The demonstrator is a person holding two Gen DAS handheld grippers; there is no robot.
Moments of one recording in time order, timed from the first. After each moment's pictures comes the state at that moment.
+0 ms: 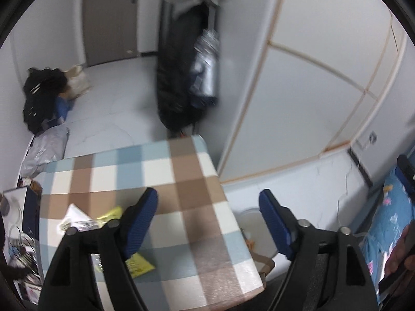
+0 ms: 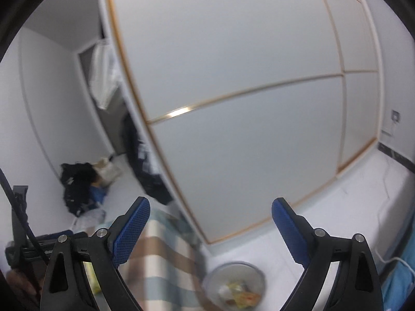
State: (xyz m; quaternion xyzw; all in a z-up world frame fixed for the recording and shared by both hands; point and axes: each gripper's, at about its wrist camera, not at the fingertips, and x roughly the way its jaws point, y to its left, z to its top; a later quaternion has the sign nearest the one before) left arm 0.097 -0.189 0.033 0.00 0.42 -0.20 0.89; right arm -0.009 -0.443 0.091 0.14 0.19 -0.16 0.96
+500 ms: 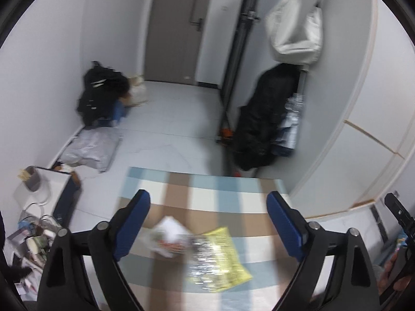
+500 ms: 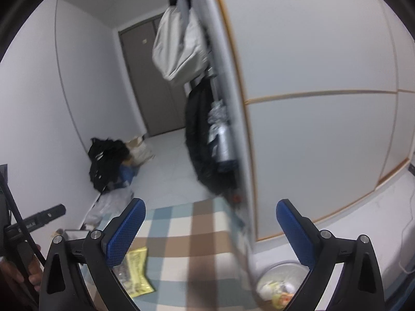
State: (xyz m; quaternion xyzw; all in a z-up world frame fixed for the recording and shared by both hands) left arm 0.097 -0.028 0.048 -0.07 0.34 -0.07 0.93; right arm 0.066 -0.306 0.078 0.10 0.23 -0.07 0.97
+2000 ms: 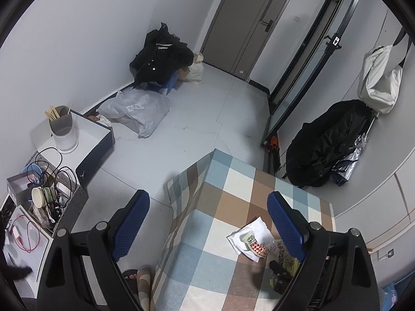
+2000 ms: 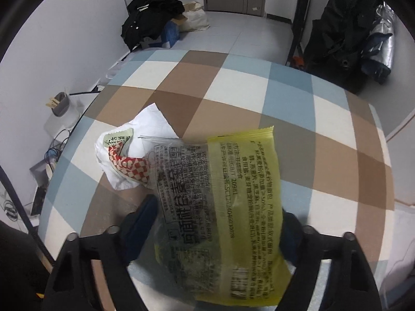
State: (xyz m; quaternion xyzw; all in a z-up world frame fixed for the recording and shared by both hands) left arm 0.115 0.109 -0.014 -0.20 0.37 0.02 0.90; right arm 0.213 -0.092 -0.139 -0.06 0.52 0.06 0.85
